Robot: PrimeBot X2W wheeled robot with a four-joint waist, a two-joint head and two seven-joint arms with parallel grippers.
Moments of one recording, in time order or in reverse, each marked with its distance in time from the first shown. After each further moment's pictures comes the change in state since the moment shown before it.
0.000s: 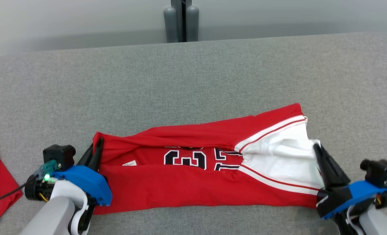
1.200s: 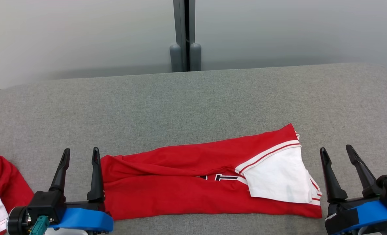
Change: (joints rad) left arm 0.379 -0.009 0.224 -0.546 0.278 0.265 -0.106; right arm 0.294 0.237 -0.351 -0.531 -0.477 0.000 0.216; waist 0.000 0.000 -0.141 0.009
